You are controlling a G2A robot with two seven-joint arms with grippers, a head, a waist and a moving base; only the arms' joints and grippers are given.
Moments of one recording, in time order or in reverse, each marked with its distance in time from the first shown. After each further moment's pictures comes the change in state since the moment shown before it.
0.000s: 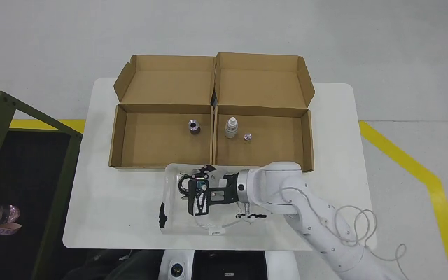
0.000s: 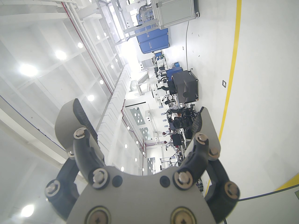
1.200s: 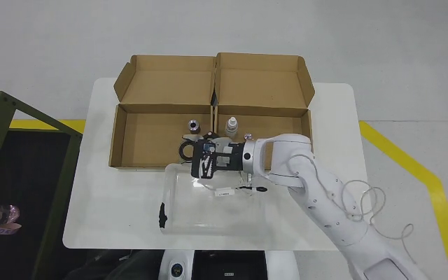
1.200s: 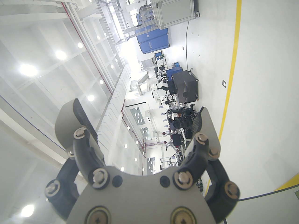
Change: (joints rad) left arm 0.000 0.000 0.000 0.000 0.000 0.000 0.000; right arm 0.191 -0.010 0.011 0.133 0.068 0.065 -0.073
